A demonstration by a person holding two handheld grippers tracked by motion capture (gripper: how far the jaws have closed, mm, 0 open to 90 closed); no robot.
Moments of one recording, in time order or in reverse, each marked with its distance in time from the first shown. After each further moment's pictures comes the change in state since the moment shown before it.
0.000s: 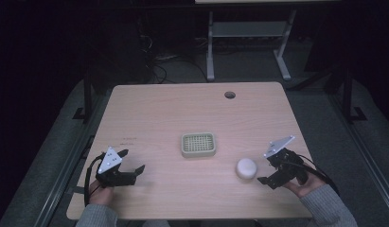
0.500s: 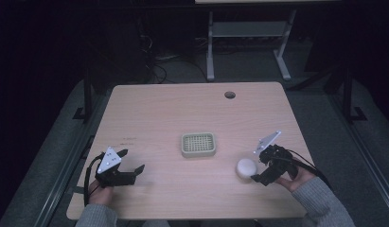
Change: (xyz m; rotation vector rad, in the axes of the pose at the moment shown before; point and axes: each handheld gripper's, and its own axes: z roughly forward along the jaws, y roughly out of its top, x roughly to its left) left arm 0.001 0.000 0.000 -0.003 0.000 -0.004; right arm 0.001 0.025 0.013 0.055 0.018 -0.057
